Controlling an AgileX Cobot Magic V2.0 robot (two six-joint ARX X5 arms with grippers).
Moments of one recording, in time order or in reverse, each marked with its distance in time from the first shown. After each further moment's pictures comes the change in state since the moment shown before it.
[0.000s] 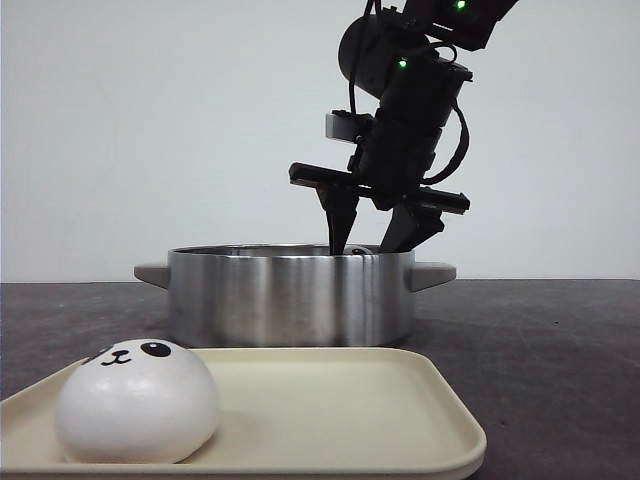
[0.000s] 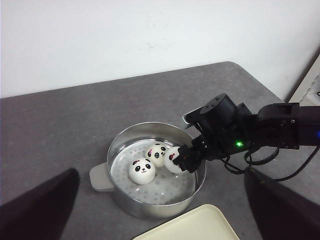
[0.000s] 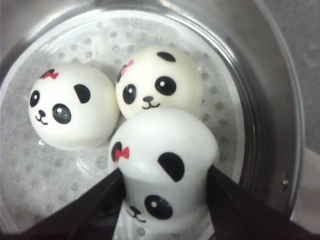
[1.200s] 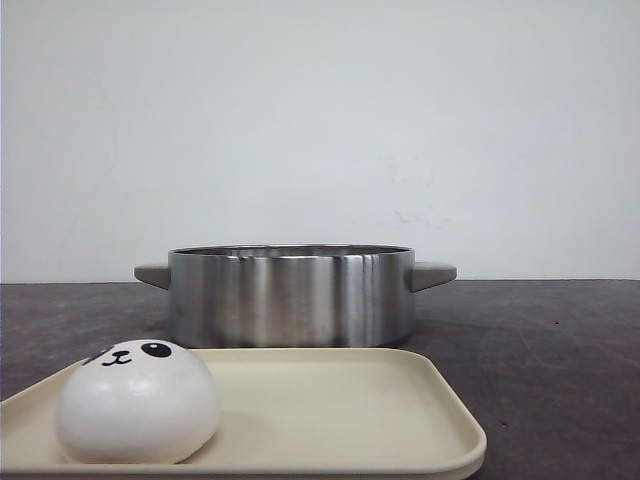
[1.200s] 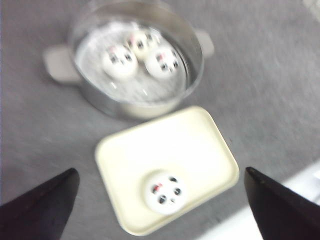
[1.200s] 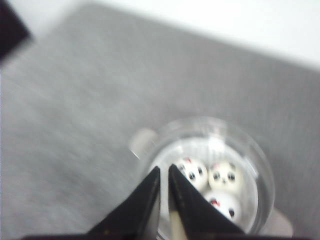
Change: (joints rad) left arm -0.028 -0.013 -0.410 -0.004 0.150 -0.117; right arm 0.254 -0.472 0.465 -0.430 0.121 -0.129
